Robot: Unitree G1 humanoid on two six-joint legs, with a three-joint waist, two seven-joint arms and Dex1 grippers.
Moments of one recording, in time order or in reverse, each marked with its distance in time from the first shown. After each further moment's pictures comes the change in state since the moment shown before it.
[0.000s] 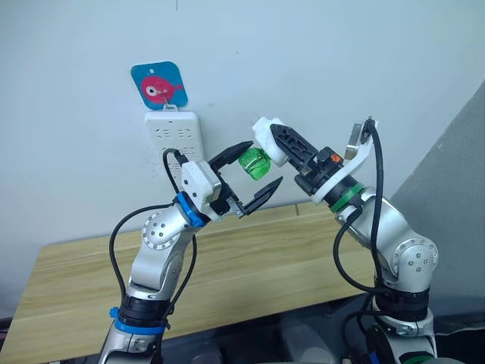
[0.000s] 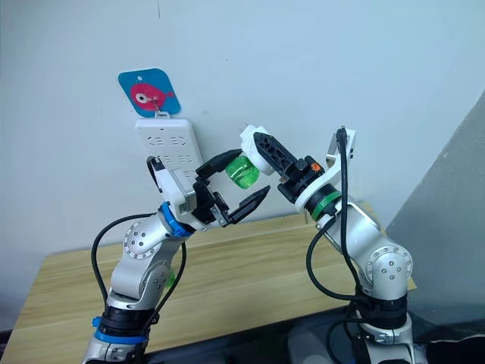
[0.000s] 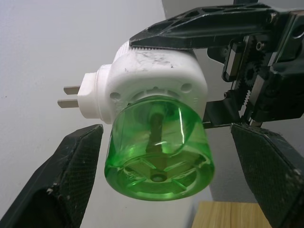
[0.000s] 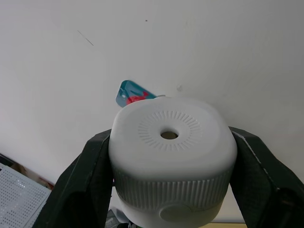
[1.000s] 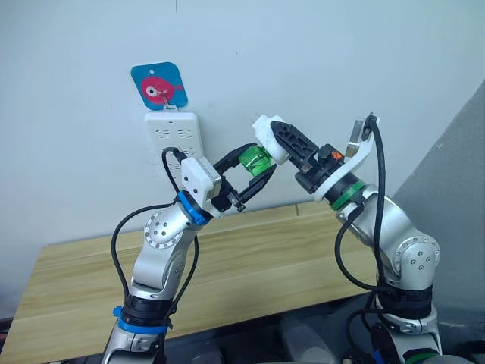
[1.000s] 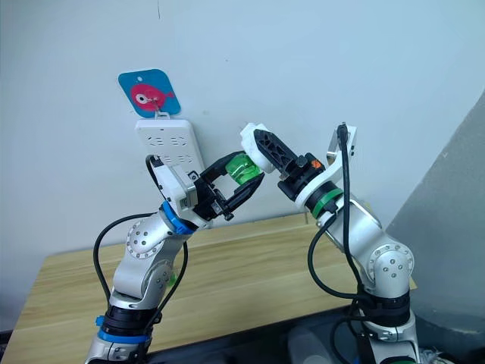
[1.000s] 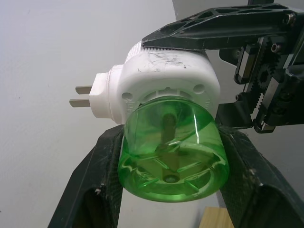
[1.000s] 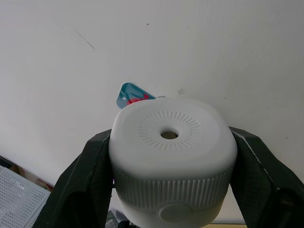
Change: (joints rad) left arm -0.007 -0.015 -0.002 -0.010 0.004 0.012 0.042; right arm -0.016 -0.040 0.024 -0.003 0.023 -0.040 -0.027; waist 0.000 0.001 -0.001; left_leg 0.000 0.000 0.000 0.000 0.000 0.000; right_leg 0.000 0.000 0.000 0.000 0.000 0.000
